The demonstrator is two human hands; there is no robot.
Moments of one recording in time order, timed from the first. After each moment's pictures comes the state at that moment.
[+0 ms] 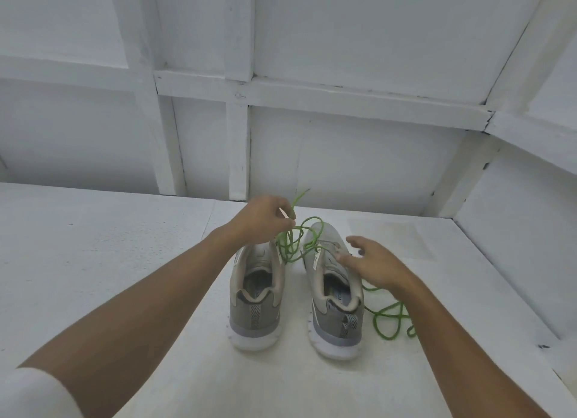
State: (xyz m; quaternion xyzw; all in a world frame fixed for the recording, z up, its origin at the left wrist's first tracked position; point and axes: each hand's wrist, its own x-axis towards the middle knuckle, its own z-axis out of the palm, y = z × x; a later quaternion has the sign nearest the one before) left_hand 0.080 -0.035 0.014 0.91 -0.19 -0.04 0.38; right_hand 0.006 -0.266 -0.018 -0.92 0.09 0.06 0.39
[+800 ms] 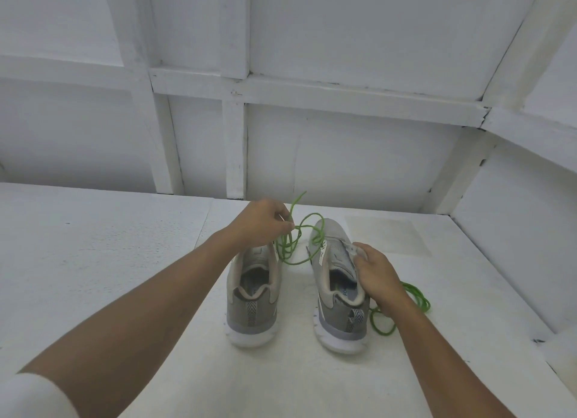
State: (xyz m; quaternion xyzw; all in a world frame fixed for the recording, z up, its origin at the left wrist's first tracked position) left_hand 0.076 -0.038 0.004 0.91 -0.17 -0.05 0.37; right_hand -0.008 -0.266 -0.053 -0.87 0.13 -0.05 0.48
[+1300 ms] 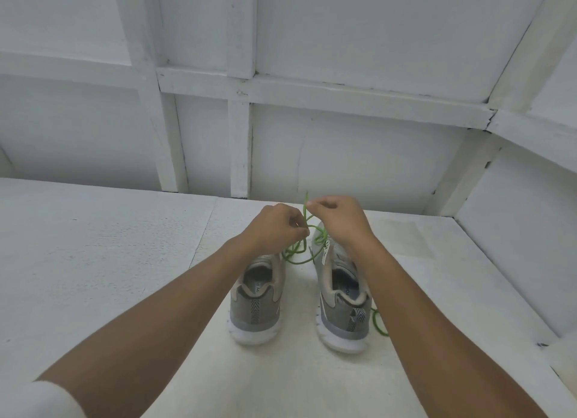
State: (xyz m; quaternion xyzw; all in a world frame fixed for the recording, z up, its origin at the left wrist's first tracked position) left_hand 0.063 -0.052 0.000 0.91 -0.19 -0.03 0.37; right_hand 0.033 -0.199 0.028 -0.84 0.06 -0.07 0.53
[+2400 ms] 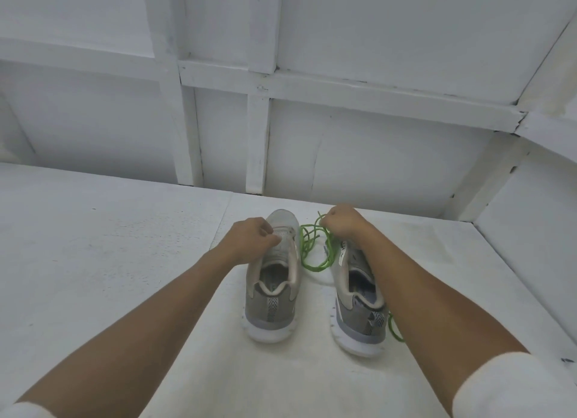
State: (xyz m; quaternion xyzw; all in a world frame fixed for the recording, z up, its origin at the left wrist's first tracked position) left_hand 0.068 0.009 -0.040 0.93 -0.04 -0.06 0.36; right_hand 0.100 -0.201 -0.010 -0.95 0.08 0.07 0.29
